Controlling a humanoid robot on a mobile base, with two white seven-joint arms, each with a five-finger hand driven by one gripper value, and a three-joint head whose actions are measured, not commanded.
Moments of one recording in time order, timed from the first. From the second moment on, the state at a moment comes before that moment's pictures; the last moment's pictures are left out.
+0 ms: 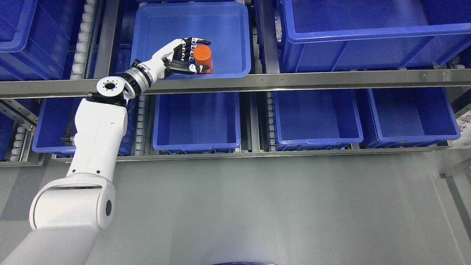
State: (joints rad) left arm -0.93 0.05 0.02 -0.59 -0.14 -0.17 -0.70; right arm 0.00 0.00 0.00 0.00 0.00 -0.02 -0.03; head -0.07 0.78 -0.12
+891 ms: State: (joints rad) left arm -0.96 0.02 0.24 -0.63 -0.03 -0.26 -0.69; right arm 0.00 0.00 0.00 0.00 0.00 -0.02 -0.03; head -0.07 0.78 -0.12
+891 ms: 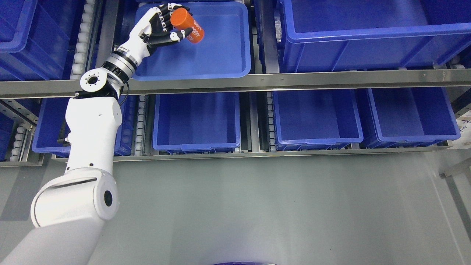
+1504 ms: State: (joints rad) left arm -0.88 0.01 0.29 -0.81 0.03 -0.47 -0.16; right arm 0.00 0.00 0.00 0.00 0.00 -0.02 -0.03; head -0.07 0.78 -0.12
